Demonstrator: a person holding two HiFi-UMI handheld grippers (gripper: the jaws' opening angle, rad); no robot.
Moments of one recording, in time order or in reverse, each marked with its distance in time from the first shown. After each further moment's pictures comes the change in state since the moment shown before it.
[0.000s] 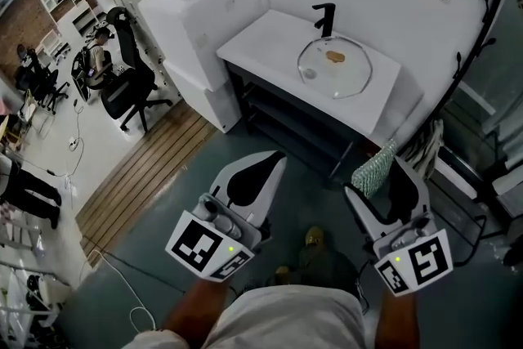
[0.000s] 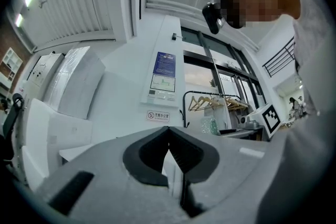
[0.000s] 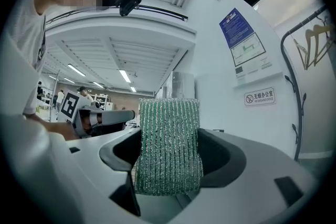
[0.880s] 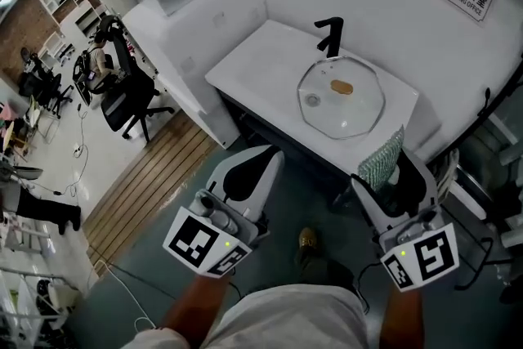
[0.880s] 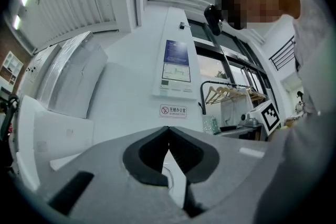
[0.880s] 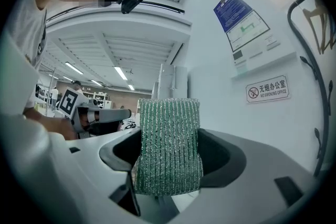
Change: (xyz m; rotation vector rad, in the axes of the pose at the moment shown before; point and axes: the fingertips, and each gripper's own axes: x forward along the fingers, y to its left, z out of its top) left arm 0.157 0.125 -0.038 0.018 0.046 0.045; right arm 0.146 -0.153 -0.019 -0.008 0.016 0.010
